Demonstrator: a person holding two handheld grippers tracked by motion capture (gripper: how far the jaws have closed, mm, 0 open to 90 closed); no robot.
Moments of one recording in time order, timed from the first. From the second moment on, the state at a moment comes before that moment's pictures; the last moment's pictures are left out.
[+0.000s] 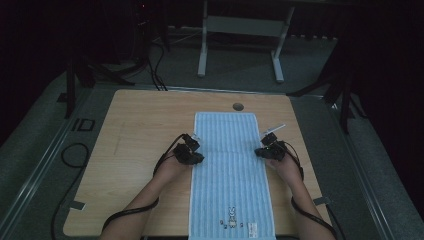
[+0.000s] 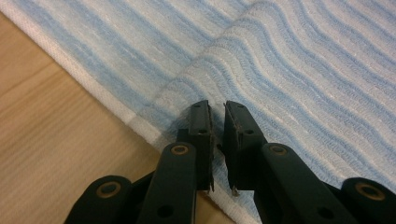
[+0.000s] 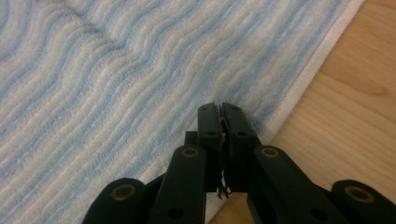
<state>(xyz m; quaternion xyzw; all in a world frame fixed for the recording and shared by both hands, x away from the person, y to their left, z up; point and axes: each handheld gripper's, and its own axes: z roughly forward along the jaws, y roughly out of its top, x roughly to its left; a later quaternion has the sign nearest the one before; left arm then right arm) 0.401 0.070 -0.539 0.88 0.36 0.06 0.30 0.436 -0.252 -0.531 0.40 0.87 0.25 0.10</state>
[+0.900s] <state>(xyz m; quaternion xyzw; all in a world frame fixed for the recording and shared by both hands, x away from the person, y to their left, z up) 0.375 0.073 -0.536 0.89 0.35 0.05 0.28 0.391 -0.249 -0.533 0.38 0.88 0.26 0.09</state>
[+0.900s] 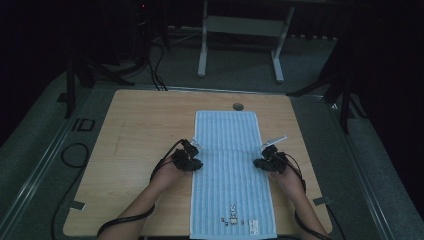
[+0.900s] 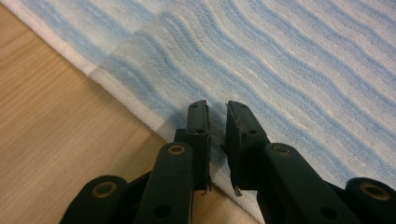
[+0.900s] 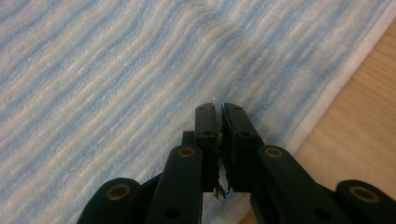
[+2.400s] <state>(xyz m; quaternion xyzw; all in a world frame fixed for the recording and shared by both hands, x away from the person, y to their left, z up) 0.415 0.117 -0.520 0.85 0.42 0.09 0.30 0.431 -0.282 -0.506 0.42 0.86 0.26 0.11</state>
